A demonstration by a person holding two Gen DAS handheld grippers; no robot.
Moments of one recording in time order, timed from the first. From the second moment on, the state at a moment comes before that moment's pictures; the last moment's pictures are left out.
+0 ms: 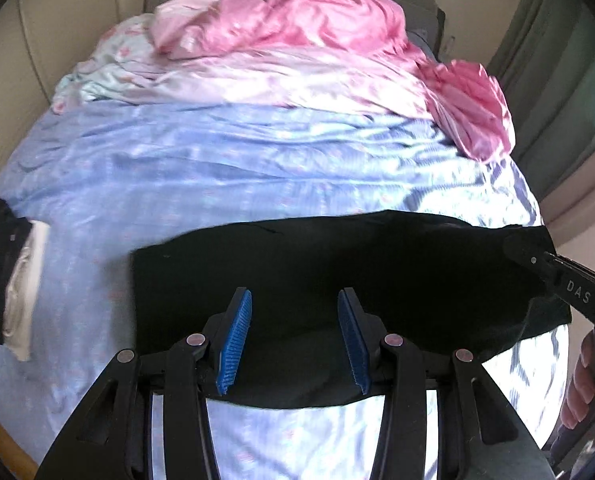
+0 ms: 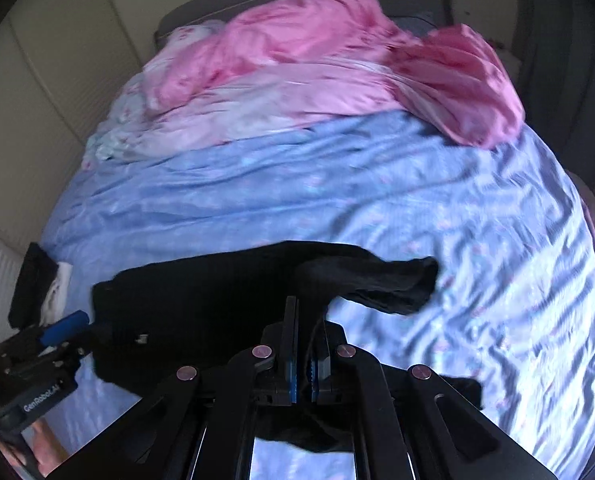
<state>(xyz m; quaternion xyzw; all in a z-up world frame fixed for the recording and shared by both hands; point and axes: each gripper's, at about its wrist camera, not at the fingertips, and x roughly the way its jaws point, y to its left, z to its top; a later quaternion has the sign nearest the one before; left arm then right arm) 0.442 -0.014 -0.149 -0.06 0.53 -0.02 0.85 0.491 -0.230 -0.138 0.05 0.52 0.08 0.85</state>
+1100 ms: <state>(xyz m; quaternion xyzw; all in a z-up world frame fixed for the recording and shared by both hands) 0.366 0.239 -0.193 -0.12 0.56 0.05 0.81 0.473 0.116 -0.225 -0.10 0.62 0.17 0.76</state>
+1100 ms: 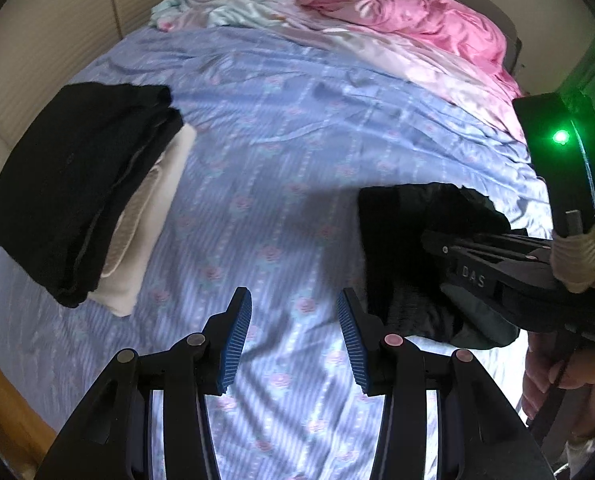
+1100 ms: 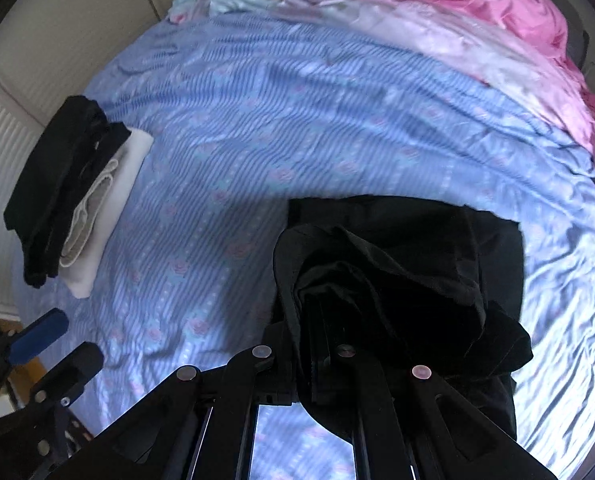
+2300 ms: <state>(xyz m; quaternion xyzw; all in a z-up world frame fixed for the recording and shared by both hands) 0.418 0.138 -0.157 -0.04 0.52 -0.17 0.84 0.424 -0.089 -0.185 0.20 0.55 0.05 0.81</state>
